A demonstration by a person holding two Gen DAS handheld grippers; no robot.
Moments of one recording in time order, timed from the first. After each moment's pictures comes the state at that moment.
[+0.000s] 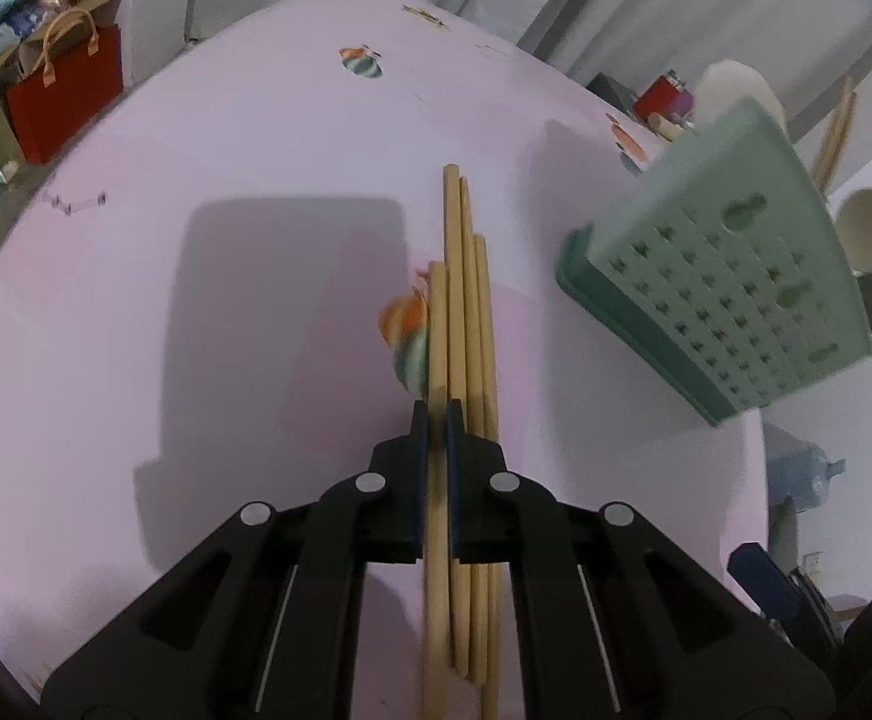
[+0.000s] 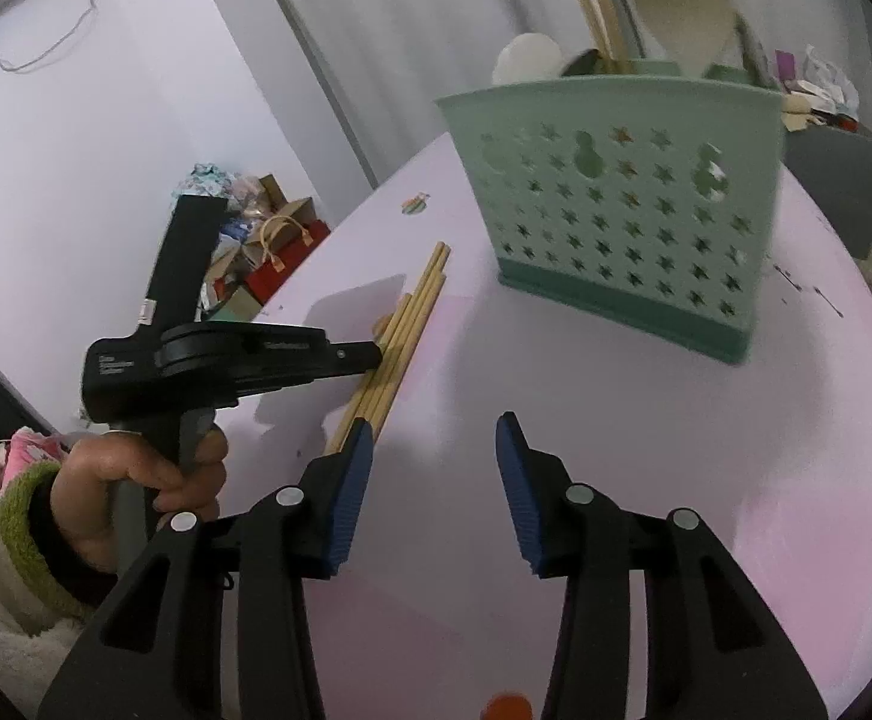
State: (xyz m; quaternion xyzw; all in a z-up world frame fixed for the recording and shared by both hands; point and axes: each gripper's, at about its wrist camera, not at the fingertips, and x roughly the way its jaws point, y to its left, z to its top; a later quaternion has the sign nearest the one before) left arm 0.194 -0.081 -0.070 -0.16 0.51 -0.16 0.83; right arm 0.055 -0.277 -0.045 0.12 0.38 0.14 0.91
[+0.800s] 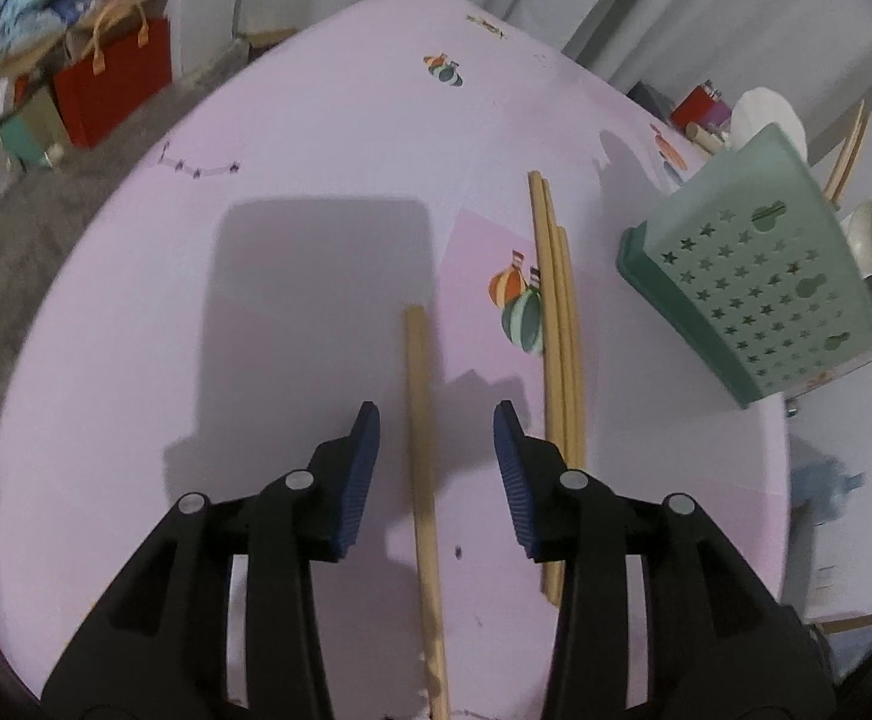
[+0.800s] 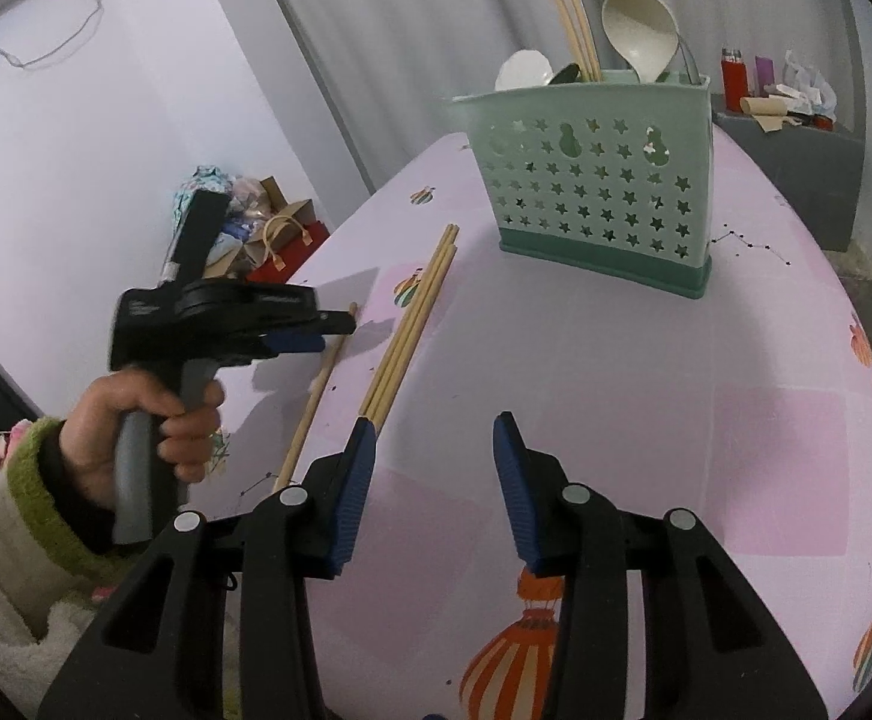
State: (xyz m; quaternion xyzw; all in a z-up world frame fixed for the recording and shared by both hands) left arm 0.169 -0.046 -0.062 -0.14 0.52 -0.10 0.84; right arm -0.016 -0.264 -0.037 0.12 0.36 0.13 0.91
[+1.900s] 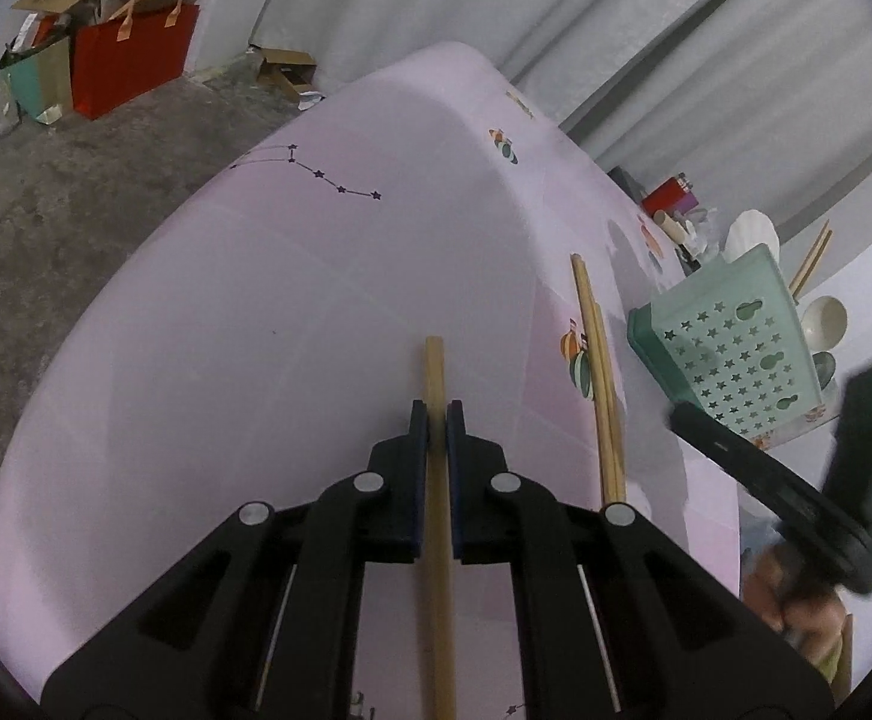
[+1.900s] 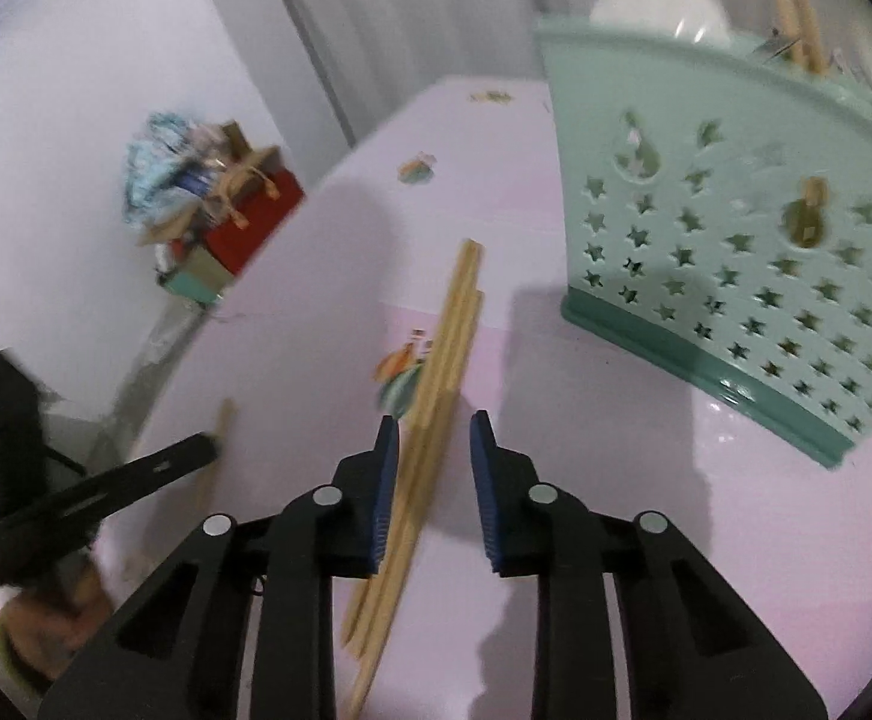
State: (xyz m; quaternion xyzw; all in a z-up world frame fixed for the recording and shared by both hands) left arm 0.149 0.037 -0.082 -0.26 0.45 -0.14 0.84; right arm 0.175 -0.213 -0.064 0.08 0.46 0.11 0.88
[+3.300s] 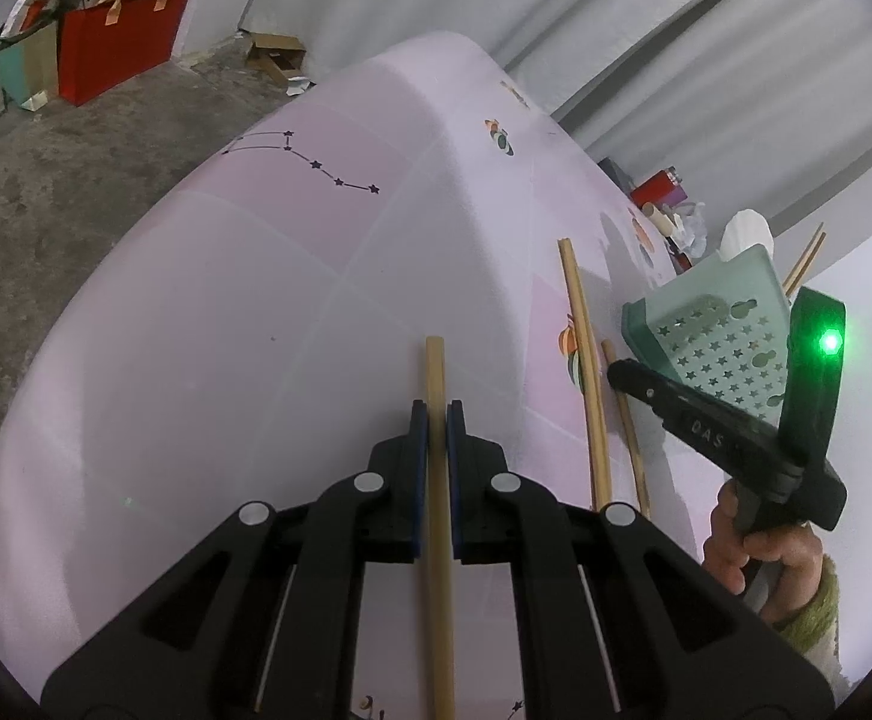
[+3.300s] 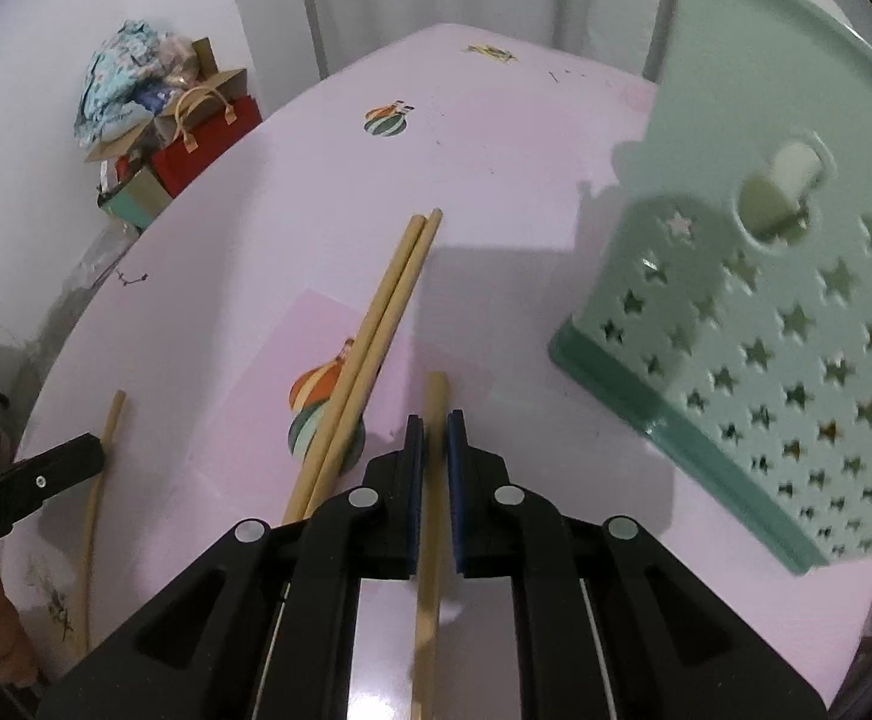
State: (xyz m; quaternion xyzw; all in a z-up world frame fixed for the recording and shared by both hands) left arm 0.151 0.042 -0.088 -0.27 0.46 -0.16 0.83; right arm 0.222 -0.192 -0.085 -0.03 0.50 0.07 0.86
